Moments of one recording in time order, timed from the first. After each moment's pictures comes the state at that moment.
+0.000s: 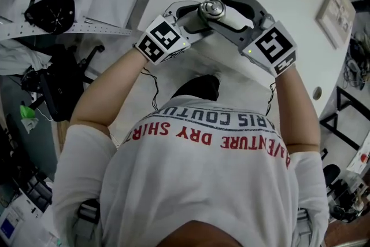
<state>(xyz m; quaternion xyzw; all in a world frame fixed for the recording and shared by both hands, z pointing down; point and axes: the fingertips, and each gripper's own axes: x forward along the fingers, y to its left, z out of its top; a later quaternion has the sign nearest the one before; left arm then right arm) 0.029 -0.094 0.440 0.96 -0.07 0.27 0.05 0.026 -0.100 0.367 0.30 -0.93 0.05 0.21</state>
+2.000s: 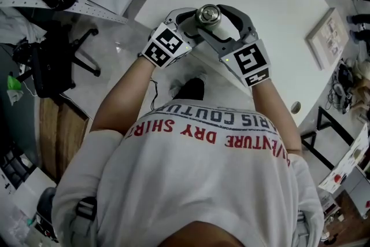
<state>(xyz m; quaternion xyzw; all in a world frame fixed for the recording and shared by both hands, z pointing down) 0.033 -0.092 0.445 0.94 -0.19 0.26 0.11 0.022 -0.097 0.372 0.34 -0.91 0.06 0.21</state>
